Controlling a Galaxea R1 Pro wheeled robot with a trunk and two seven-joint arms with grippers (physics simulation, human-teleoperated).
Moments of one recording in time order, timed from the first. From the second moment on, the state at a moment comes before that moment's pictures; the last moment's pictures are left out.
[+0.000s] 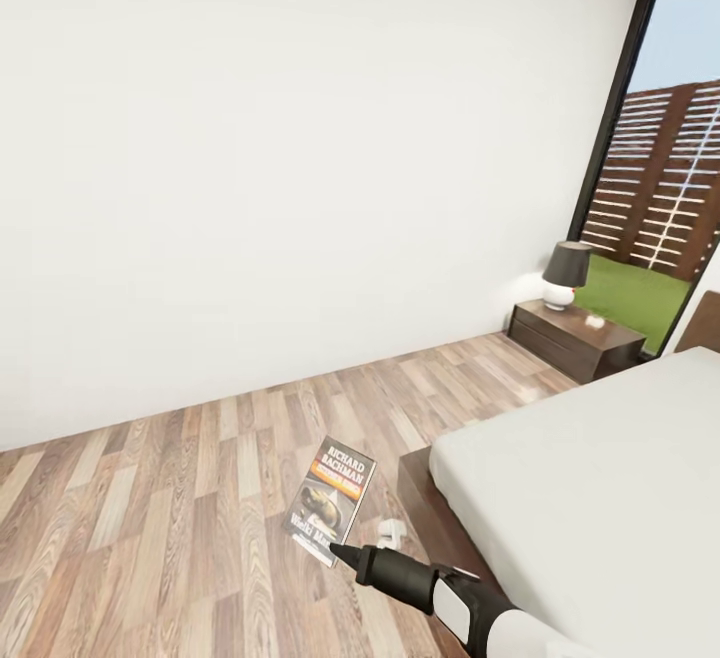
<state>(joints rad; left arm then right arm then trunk) 0.14 0.19 -0.24 -0.01 0.00 -0.30 0.18 -0.64 0.17 -0.23 -0.09 -0.05 0.04 0.95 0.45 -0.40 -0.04</state>
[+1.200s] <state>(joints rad) 0.14 0.19 -0.24 -0.01 0.00 -0.31 0.18 -0.64 0.17 -0.23 -0.06 -0.02 -0.03 0.94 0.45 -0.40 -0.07</state>
